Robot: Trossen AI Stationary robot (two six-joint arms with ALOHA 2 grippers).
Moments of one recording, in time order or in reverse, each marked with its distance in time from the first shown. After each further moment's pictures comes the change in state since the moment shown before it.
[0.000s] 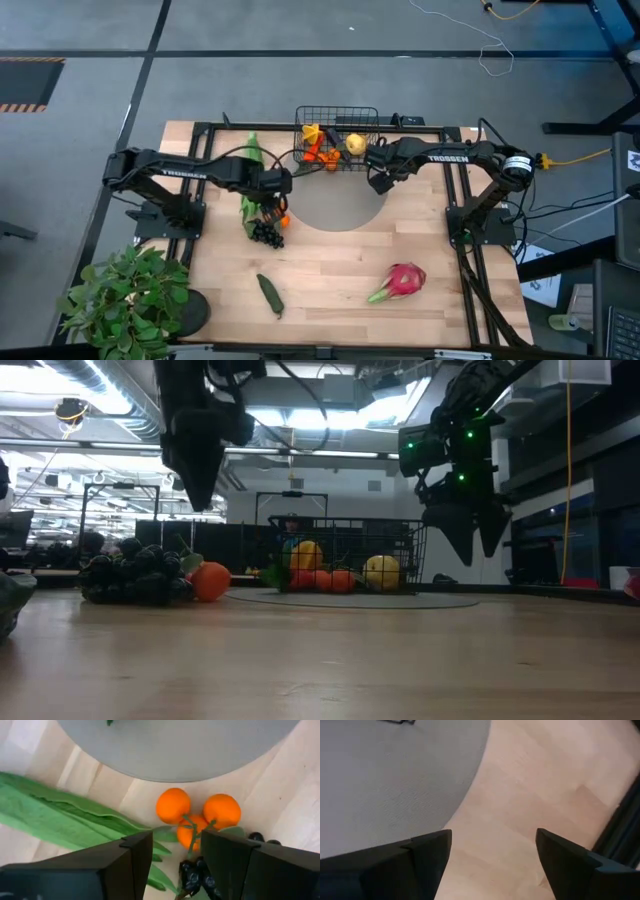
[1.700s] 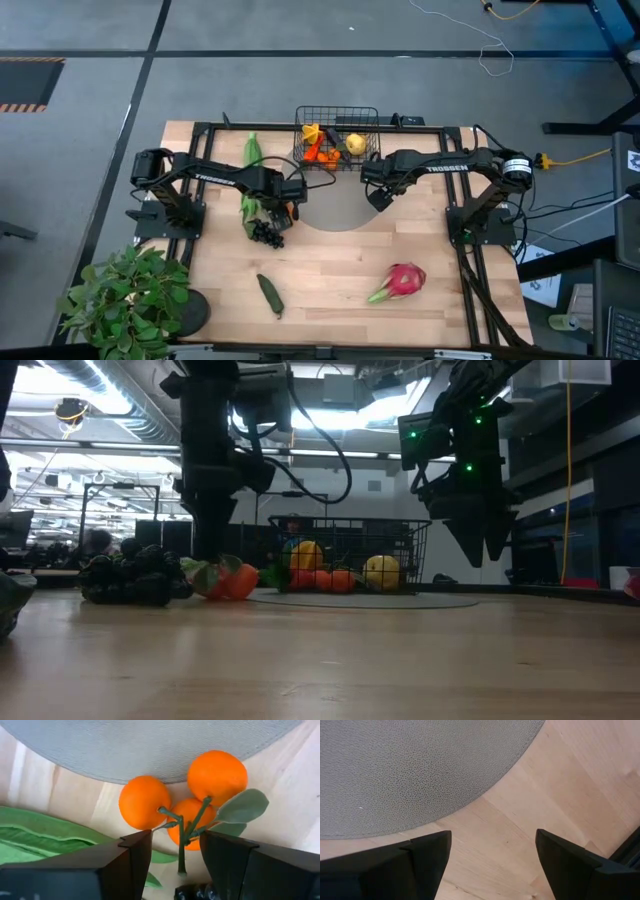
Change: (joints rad) left arm 0.002 0.221 -0.001 0.101 0.028 0.080; right arm 0.132 0.000 -0.006 -0.031 -0.108 -0.003
